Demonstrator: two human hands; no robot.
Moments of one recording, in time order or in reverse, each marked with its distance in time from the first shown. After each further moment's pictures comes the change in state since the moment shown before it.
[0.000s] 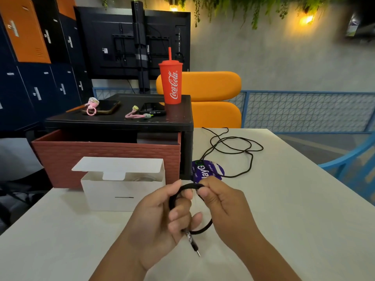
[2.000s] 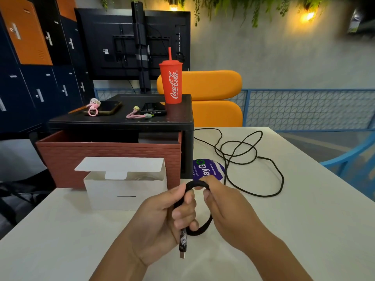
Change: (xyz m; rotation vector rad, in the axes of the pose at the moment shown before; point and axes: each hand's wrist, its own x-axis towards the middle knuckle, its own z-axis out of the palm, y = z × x) left_hand 0.004 -0.001 -0.012 0.063 -0.133 -0.050; right_hand 0.000 -0.006 -0.014 -0.311 -0.247 0.037
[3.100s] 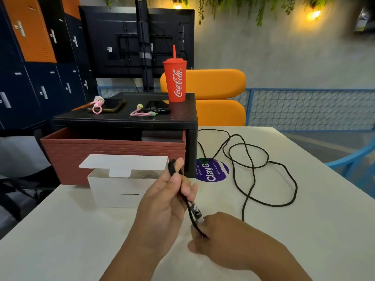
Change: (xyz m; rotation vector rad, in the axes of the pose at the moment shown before) left_hand 0.005 -0.011 0.004 0.022 0.195 0.511; right_hand -0.003 -0.018 0.005 -0.066 -0.654 0.271
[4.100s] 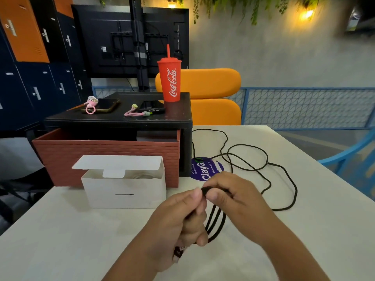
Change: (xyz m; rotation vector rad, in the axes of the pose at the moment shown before) left_hand -0.013 0.002 0.012 0.257 -0.252 -0.376; right_hand -0.010 0.023 -0.020 0.416 0.672 -0.382
